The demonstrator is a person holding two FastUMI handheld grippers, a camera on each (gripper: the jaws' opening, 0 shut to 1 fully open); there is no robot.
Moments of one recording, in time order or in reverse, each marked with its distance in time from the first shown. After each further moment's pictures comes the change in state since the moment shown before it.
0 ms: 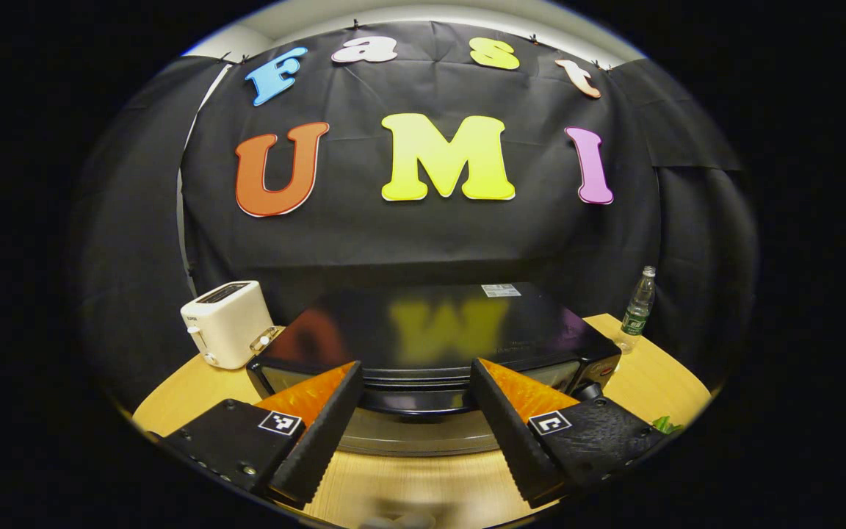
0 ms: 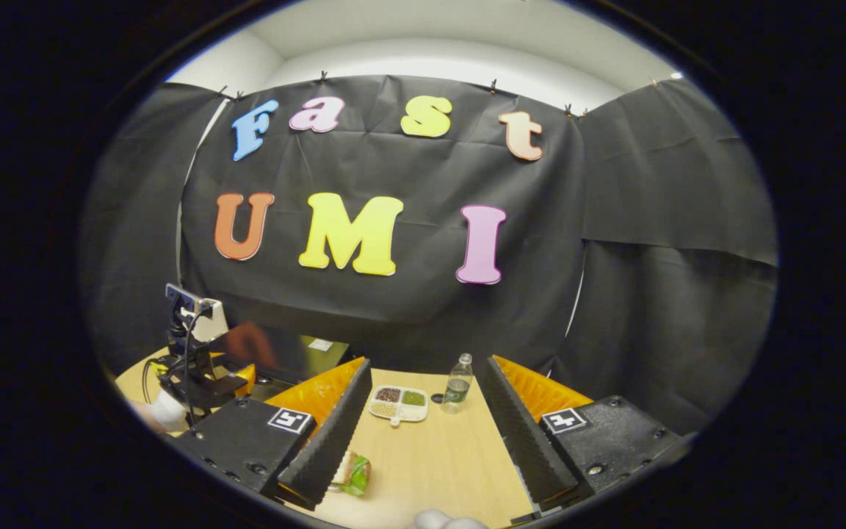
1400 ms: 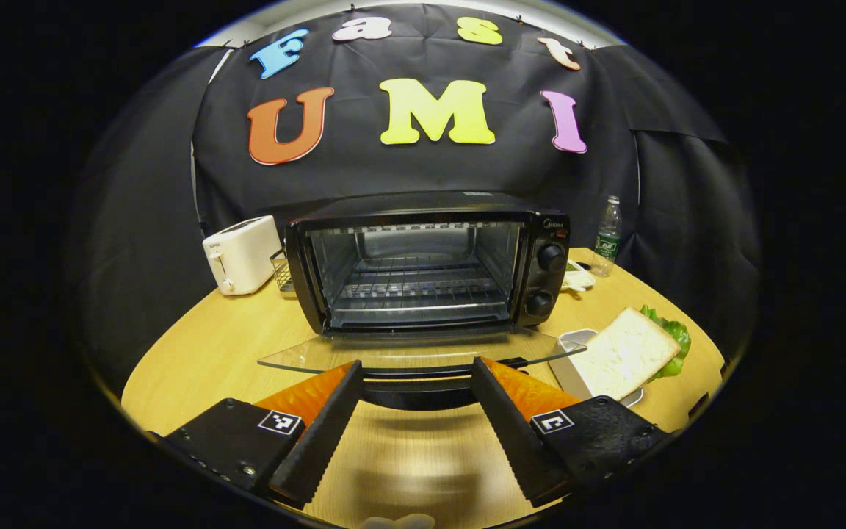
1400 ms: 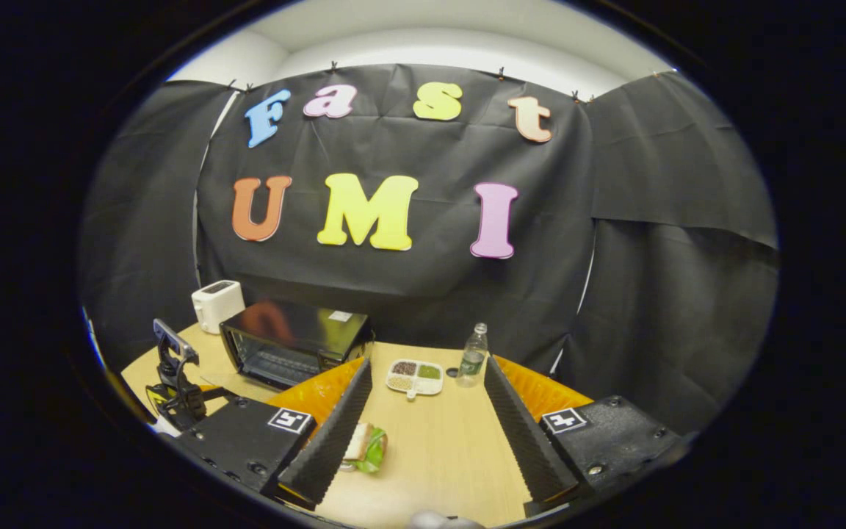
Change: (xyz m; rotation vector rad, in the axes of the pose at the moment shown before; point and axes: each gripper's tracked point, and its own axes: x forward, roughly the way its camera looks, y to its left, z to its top) left arm -0.112 -0.003 -0.131 0.022 0.181 -0.027; right arm -0.035 0.018 -0.052 -0.009 0.073 0.042
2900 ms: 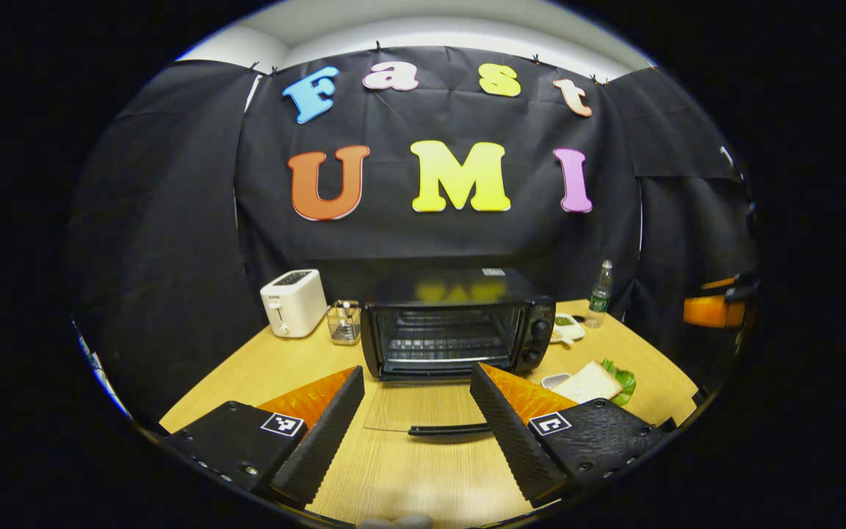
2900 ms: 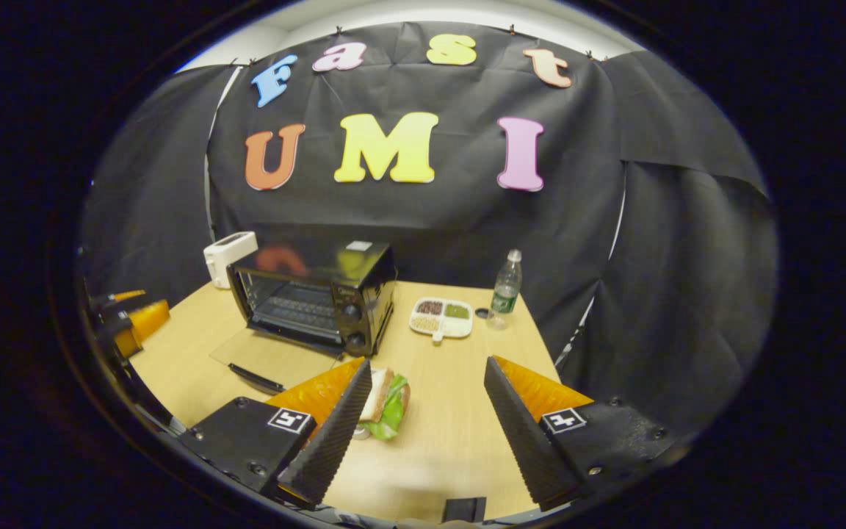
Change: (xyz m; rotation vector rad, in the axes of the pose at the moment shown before) left arm -0.137 0.036 0.110 -0.033 -0.211 0.069; right arm 0.038 0.037 -0.130 0.034 0.235 0.115
